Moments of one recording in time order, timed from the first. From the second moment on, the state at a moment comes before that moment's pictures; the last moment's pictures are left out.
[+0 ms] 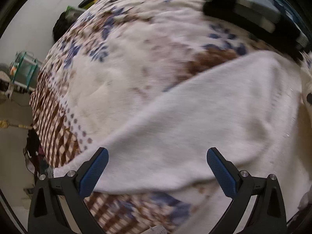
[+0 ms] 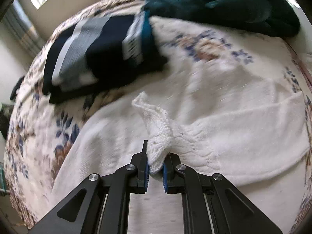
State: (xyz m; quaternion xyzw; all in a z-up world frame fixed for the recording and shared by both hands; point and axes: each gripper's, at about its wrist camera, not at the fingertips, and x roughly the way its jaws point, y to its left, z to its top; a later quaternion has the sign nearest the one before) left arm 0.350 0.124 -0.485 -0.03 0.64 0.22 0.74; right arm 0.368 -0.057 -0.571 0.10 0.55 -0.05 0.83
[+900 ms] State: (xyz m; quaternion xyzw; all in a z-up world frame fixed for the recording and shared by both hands) left arm 0.153 0.286 -0.536 -0.48 0.59 0.30 0.58; right arm 0.278 -0.140 -0.550 0.10 0.60 -0.11 0.79
